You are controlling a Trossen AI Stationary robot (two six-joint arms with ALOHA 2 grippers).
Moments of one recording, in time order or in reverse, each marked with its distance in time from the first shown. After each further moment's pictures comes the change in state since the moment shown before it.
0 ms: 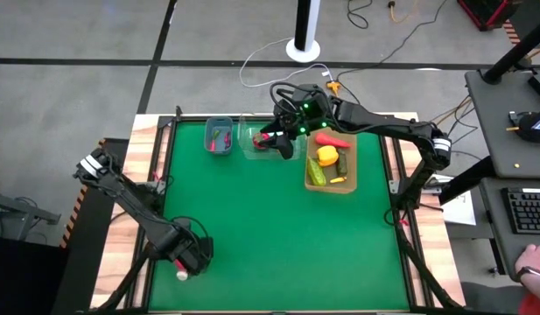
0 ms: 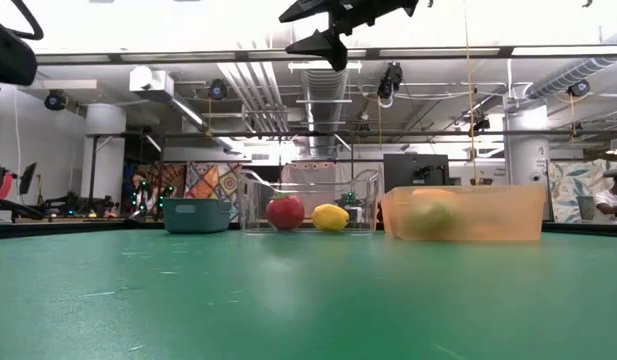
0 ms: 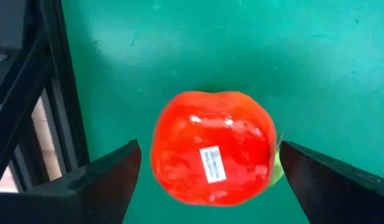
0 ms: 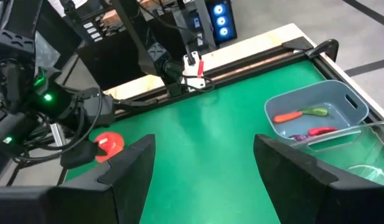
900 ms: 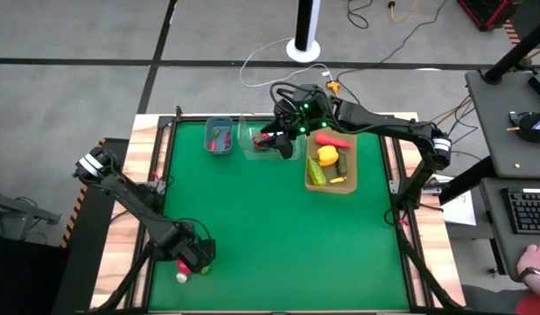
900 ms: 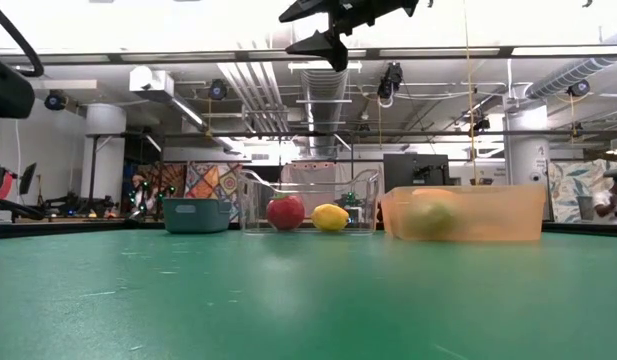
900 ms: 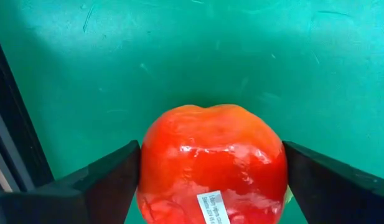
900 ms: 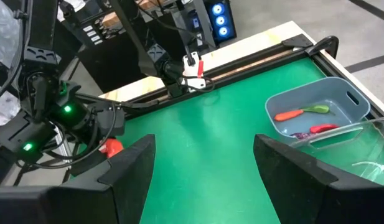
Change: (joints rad) left arm 0.003 -0.003 -0.150 0.232 0.005 0.020; right arm 0.000 0.001 0.000 0.002 0.003 0.027
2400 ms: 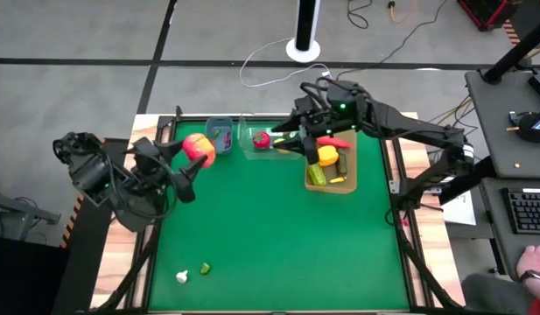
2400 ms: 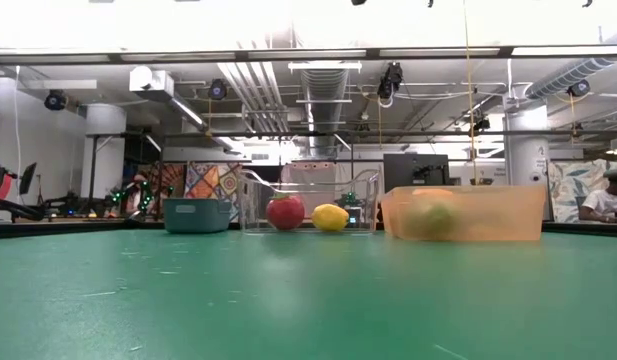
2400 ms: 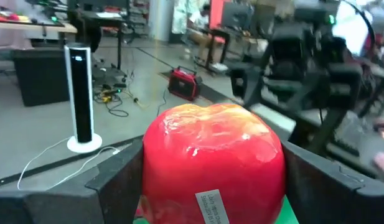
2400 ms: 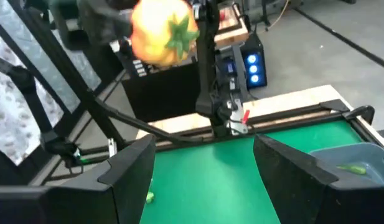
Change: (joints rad) left arm 0.064 -0.255 0.840 -0.463 -1.504 1.275; right arm 0.090 -0.203 0.000 0.021 -0.017 -0.001
